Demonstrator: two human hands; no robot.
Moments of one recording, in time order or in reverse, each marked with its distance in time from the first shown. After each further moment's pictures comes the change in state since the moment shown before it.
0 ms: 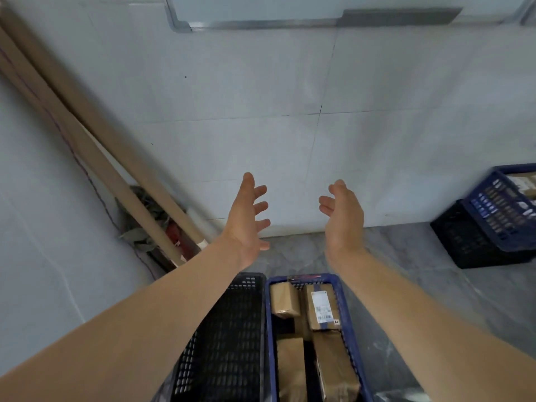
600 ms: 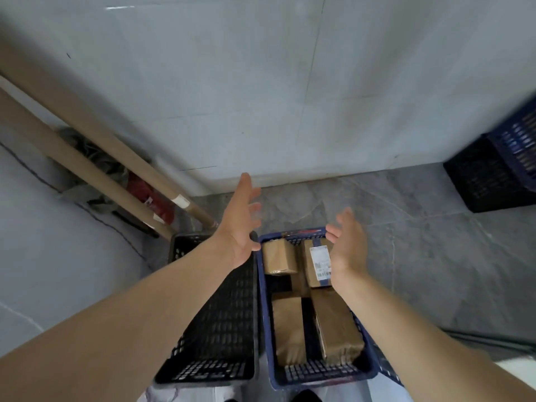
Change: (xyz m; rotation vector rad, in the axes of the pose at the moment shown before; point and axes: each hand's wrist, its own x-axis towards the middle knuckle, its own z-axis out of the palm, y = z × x) left_hand 0.138 -0.146 -0.023 0.119 0.027 -0.219; right_hand 0.074 0.223 -0.031 0.001 0.144 0.417
